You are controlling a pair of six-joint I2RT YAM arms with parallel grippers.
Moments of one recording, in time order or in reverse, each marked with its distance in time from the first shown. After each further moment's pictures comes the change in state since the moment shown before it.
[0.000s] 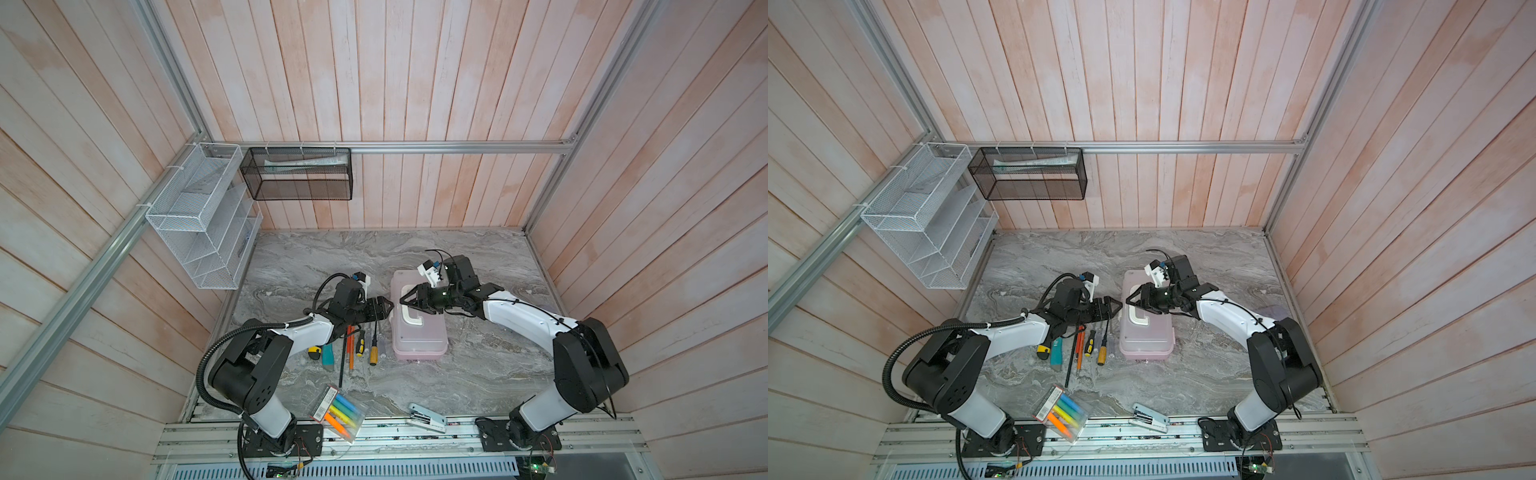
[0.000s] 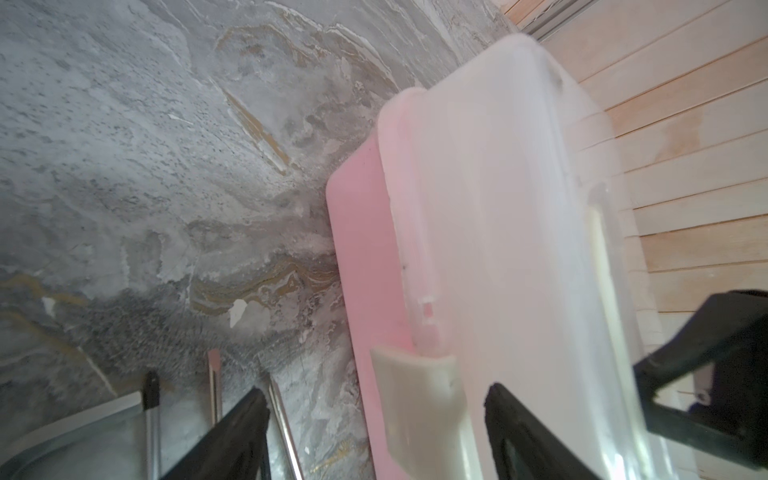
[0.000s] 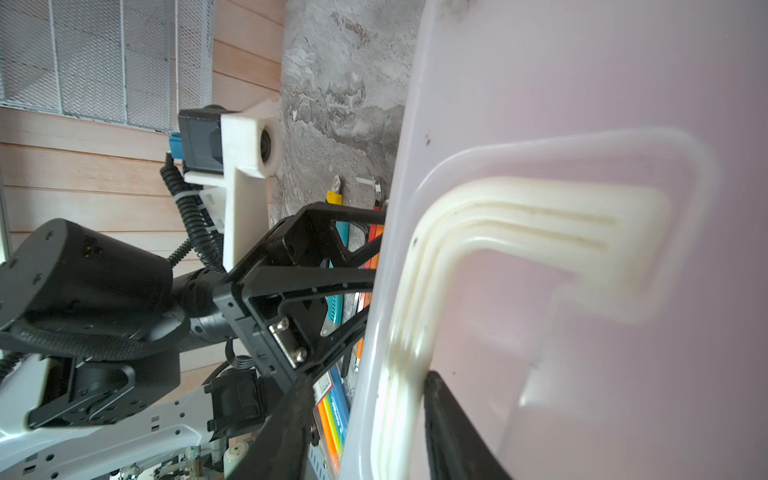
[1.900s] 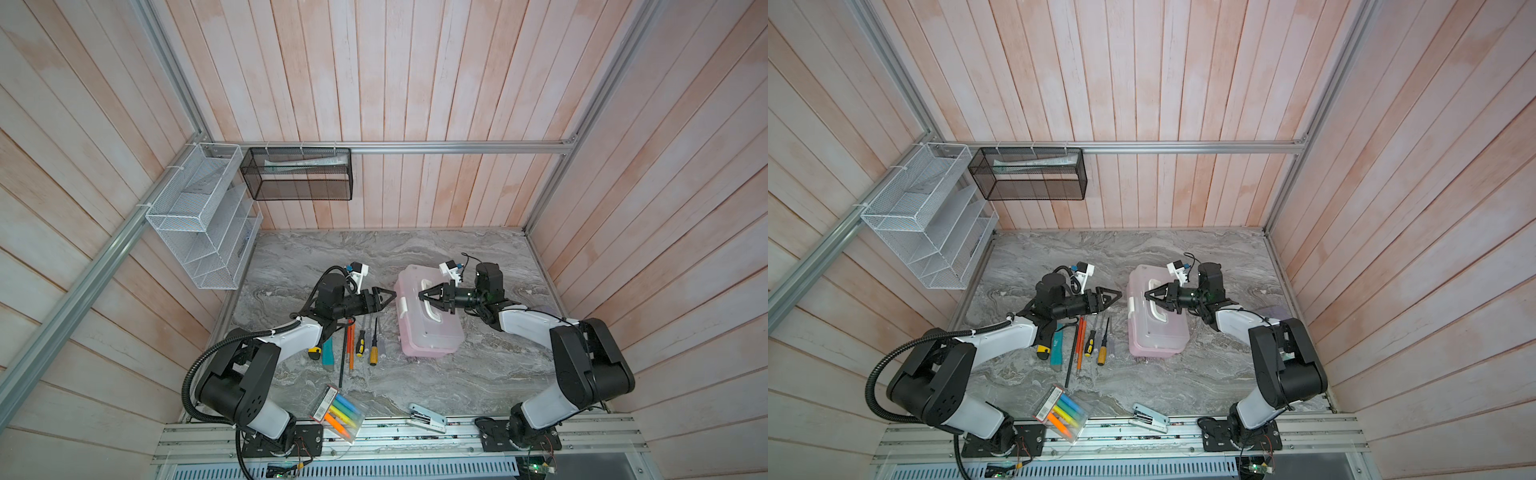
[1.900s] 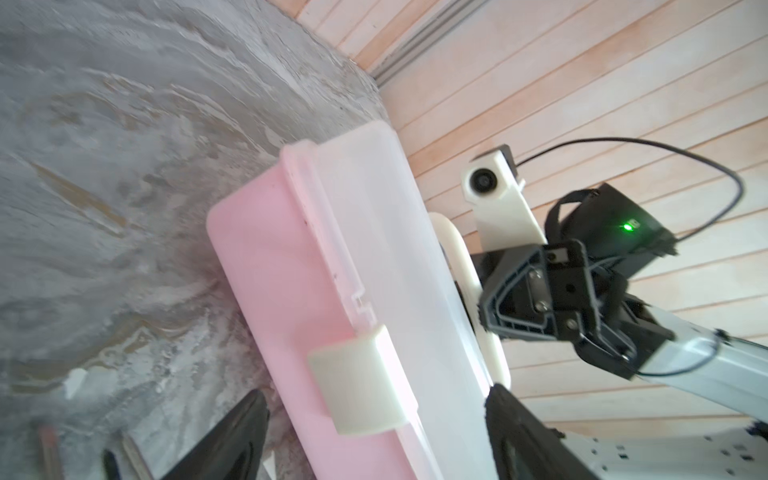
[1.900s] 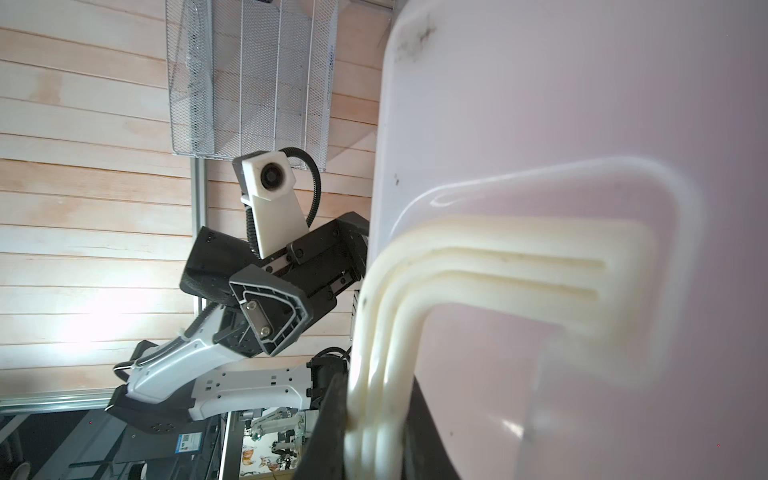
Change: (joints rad) left arm 0.084 -0.095 -0.085 0.301 0.345 -0.136; right arm -0.244 -0.021 -0.315 0.682 -0.412 0.346
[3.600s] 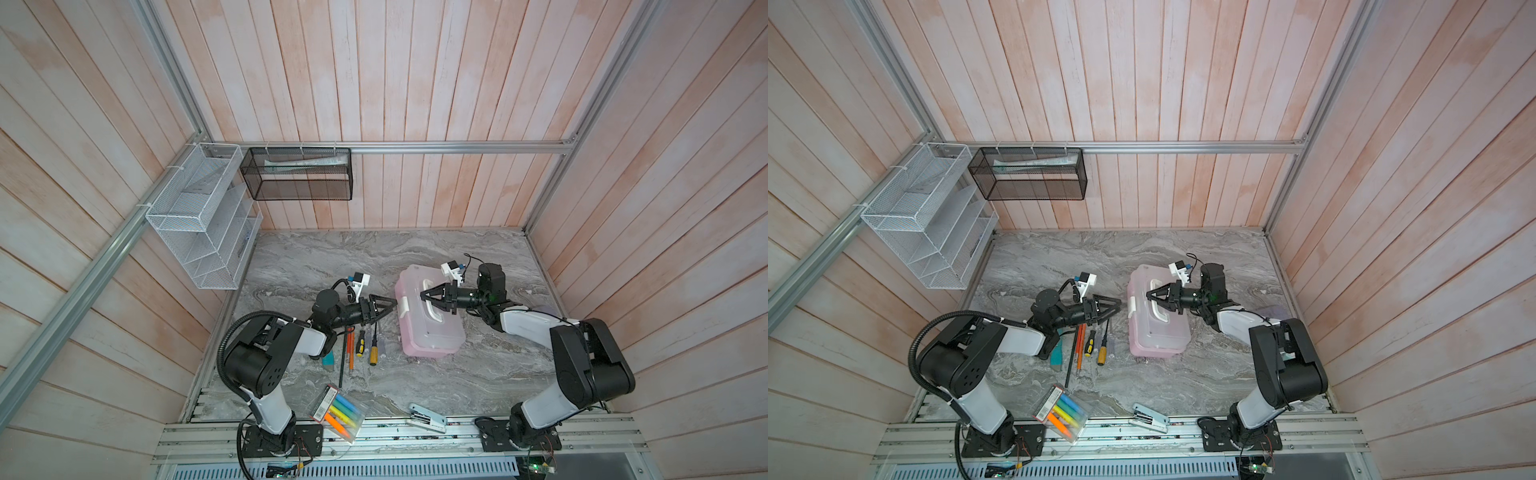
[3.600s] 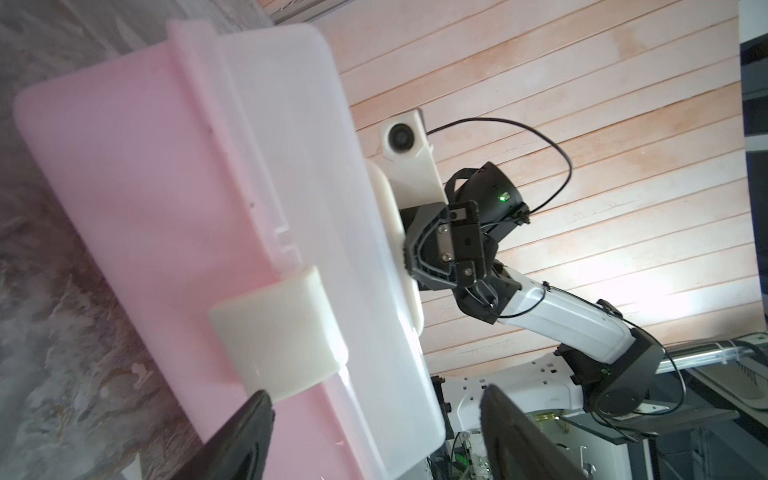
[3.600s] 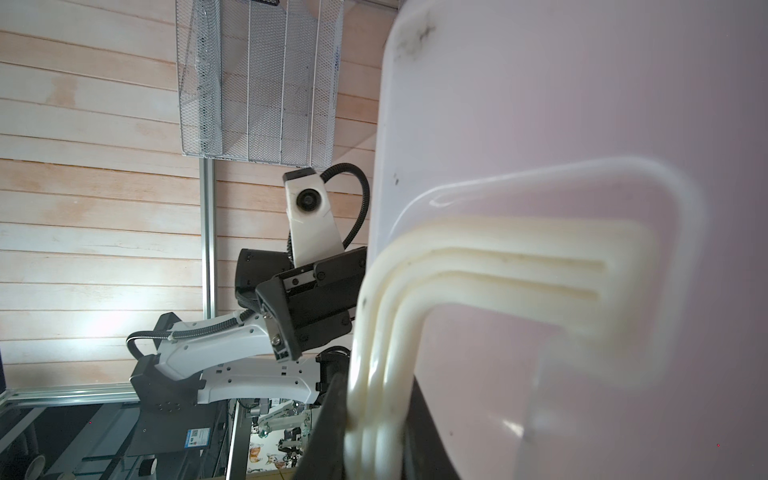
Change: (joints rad) left arm 0.013 0.154 -0.131 0.611 0.225 -0.380; right arm -0.011 0.000 0.003 -0.022 -0.010 -0.013
